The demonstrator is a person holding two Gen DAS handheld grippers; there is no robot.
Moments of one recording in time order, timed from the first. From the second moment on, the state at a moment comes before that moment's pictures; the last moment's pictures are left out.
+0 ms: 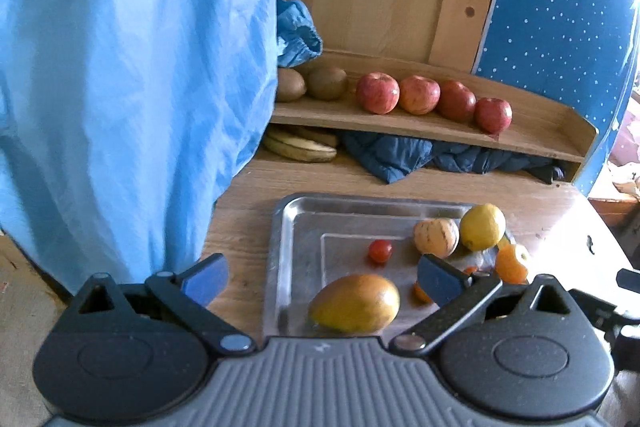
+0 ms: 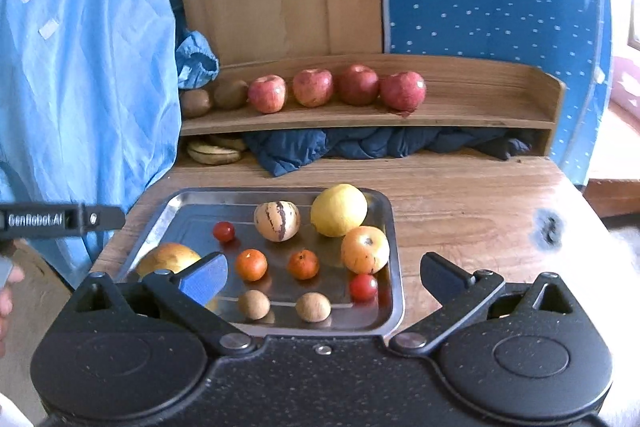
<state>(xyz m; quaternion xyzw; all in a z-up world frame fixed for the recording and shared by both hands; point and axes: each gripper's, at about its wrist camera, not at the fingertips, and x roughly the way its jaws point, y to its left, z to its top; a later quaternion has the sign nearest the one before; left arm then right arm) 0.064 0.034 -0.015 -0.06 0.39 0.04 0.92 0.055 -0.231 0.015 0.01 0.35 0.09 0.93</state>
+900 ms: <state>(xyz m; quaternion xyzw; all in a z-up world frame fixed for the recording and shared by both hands) 0.001 0.063 -0.011 -0.01 0.40 0.02 0.92 -0.011 -0.188 0.017 0.02 0.36 0.05 0.93</state>
